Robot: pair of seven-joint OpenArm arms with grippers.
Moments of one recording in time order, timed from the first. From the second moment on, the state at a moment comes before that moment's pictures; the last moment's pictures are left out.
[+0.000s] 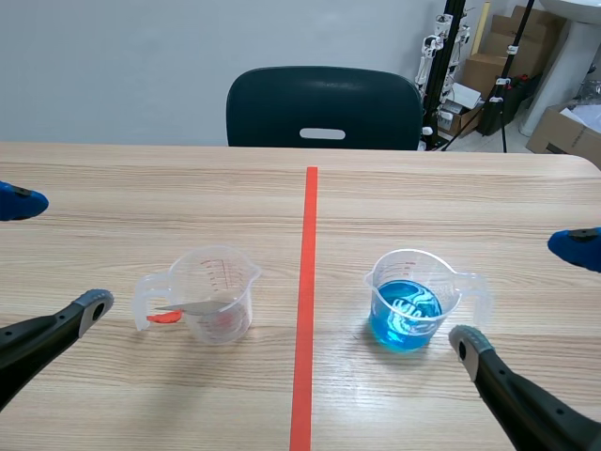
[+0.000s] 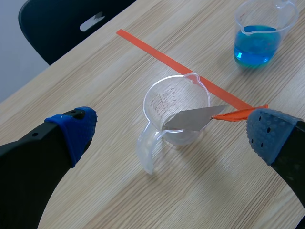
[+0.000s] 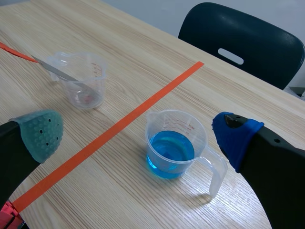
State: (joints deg) left arm 52.8 -60.0 -9.2 117.3 -24.9 -13.9 -15.7; right arm -59.9 28.9 15.6 119.7 7.1 27.5 26.3
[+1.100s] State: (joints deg) left arm 73.1 -43.6 -22.2 118.3 -18.8 -9.4 -34.3; right arm -59.9 28.7 15.6 119.7 7.1 27.5 26.3
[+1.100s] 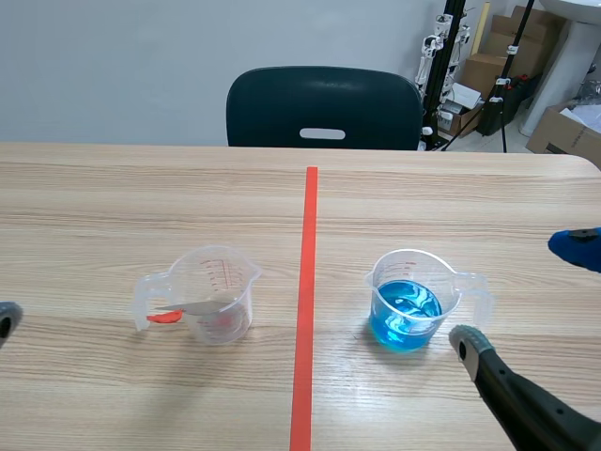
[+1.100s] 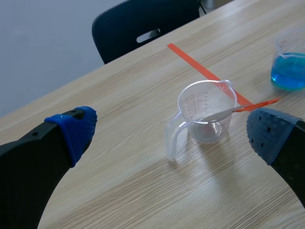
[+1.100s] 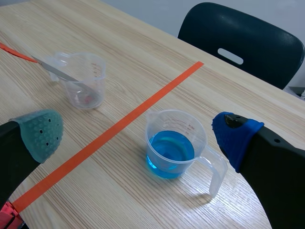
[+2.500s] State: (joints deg) left arm 80.4 -33.2 -26.7 123.0 -20.0 -12.6 -41.7; right arm -59.9 28.7 15.6 119.7 7.1 27.9 25.2
